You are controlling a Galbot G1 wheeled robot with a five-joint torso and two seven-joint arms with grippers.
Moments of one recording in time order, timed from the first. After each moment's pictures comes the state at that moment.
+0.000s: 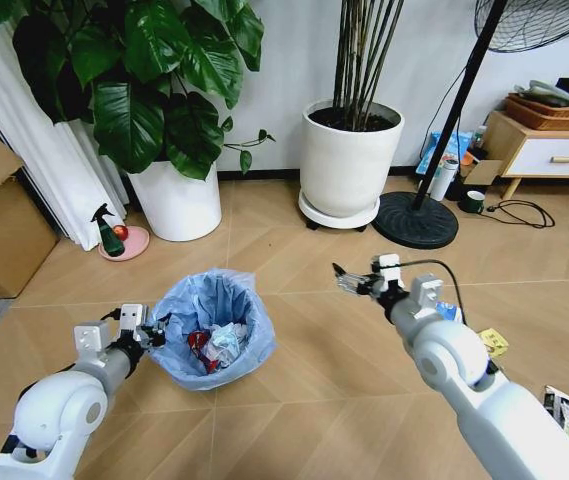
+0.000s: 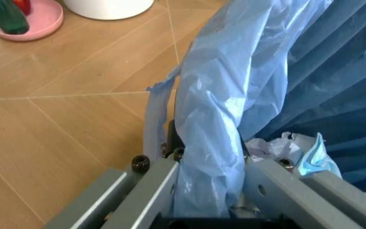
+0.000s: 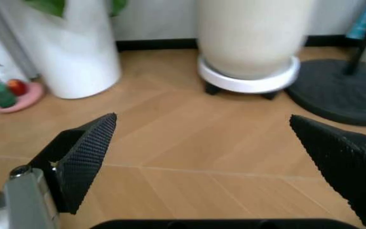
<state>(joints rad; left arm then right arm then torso) 1.39 -1.08 -0.64 -2.12 -0.63 0.71 -0.07 -1.22 1.08 0.38 2.07 0.59 -0.45 0.23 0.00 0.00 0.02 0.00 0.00</state>
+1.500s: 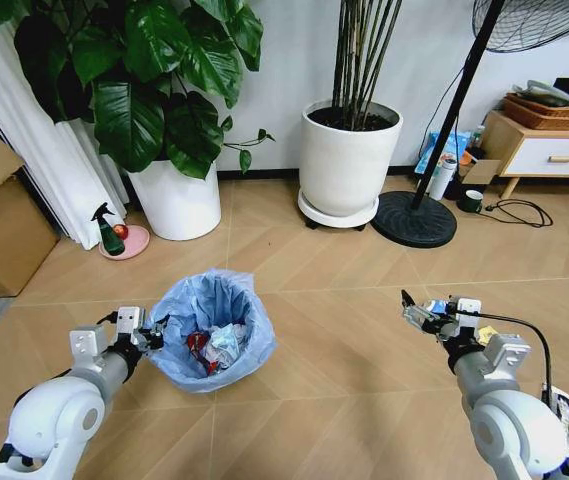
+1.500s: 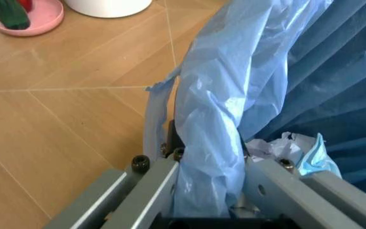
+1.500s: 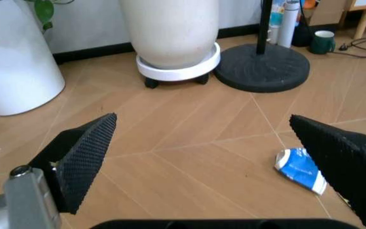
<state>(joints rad) 1.41 -1.10 -0.66 -2.14 -0.62 0.71 -0.07 -1.51 1.27 0.67 2.20 0.47 -0.42 0.15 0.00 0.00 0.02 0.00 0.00</state>
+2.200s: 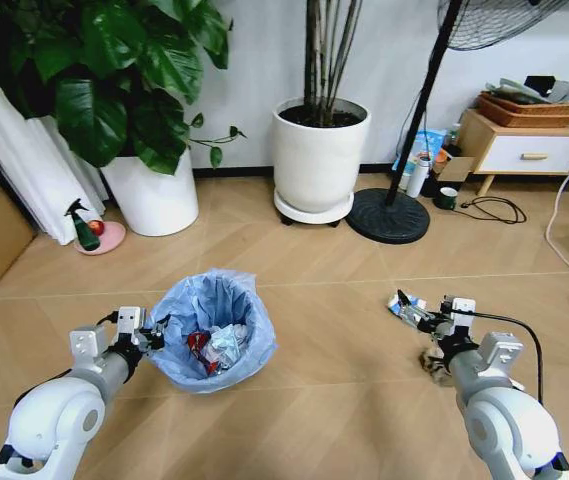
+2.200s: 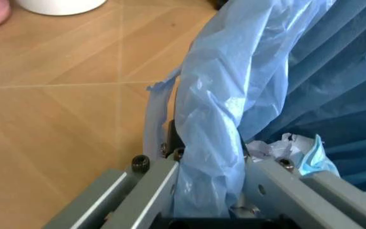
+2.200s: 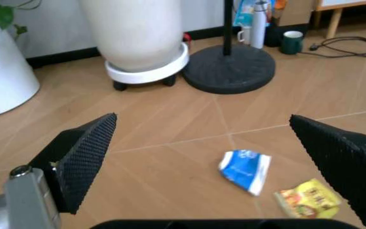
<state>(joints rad) 1.42 -1.10 -0.65 -2.15 -0.62 0.71 -0.07 -1.49 1.27 0.65 2.18 0.48 -0.41 0.16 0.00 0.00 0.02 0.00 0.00</state>
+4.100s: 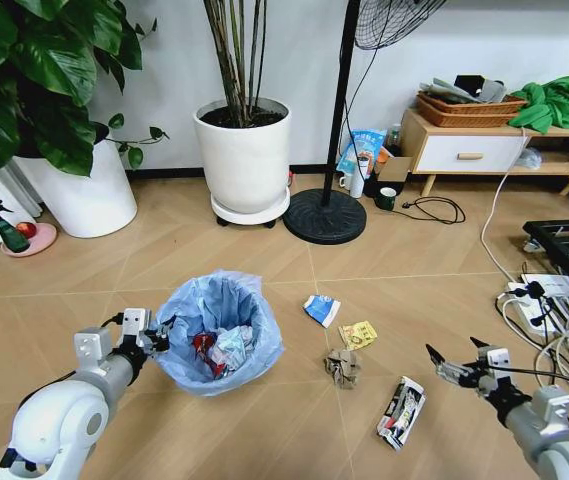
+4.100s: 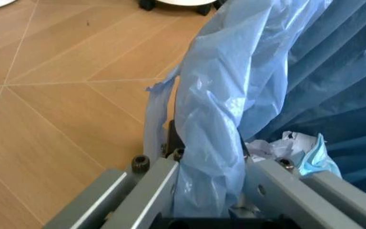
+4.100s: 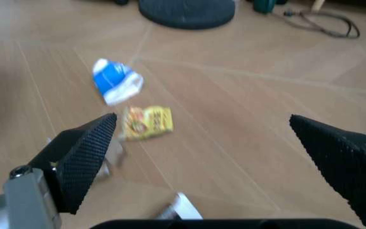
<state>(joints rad) 1.43 -1.11 -0.65 -2.17 -0.60 0.70 -0.03 -1.64 1.27 1.00 1.91 0.22 -0.24 -0.53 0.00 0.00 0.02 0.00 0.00</state>
